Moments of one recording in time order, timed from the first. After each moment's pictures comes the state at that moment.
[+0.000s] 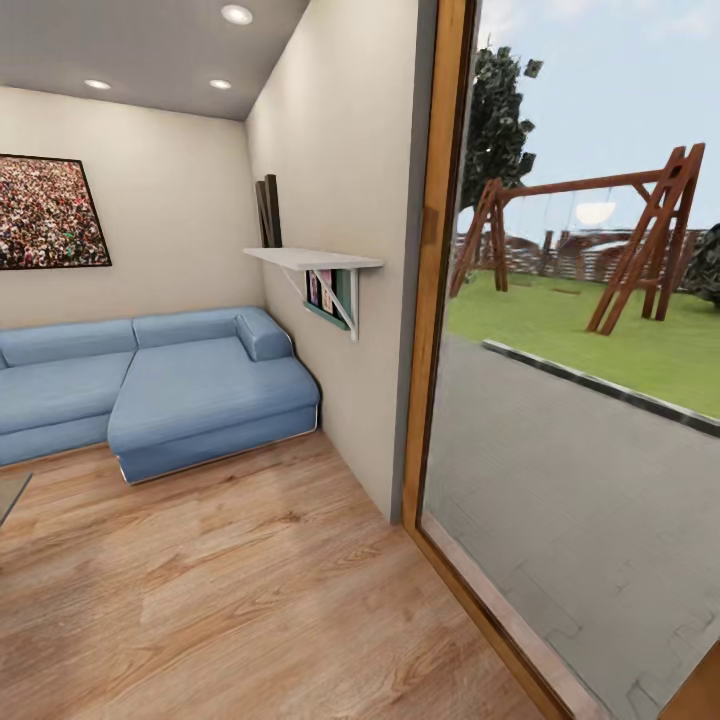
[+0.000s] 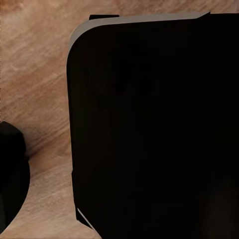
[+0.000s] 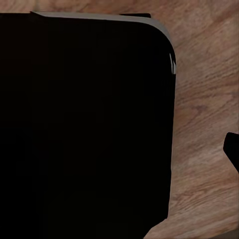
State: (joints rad) left arm 0.01 0.00 0.00 -0.04 0.00 -0.05 0.00; right arm 0.00 0.00 -0.01 0.00 -0.01 -0.09 0.00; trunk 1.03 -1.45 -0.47
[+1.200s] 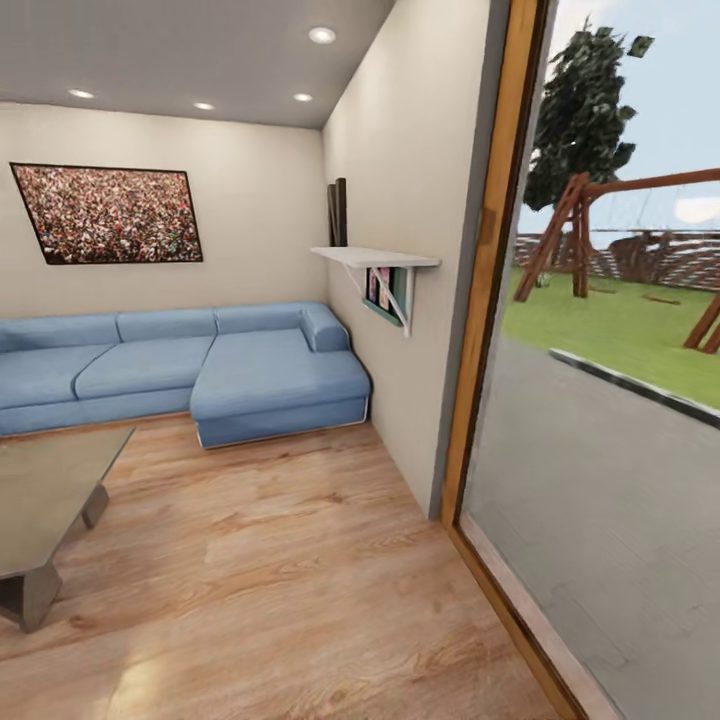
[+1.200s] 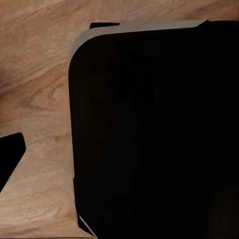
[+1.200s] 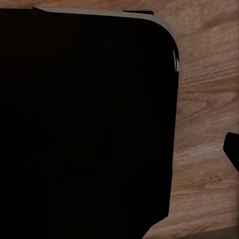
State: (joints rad) left arm 0.01 0.00 0.00 -0.04 0.00 -0.08 0.00; right arm 0.00 0.00 0.00 0.00 0.00 -0.09 0.00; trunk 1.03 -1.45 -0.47
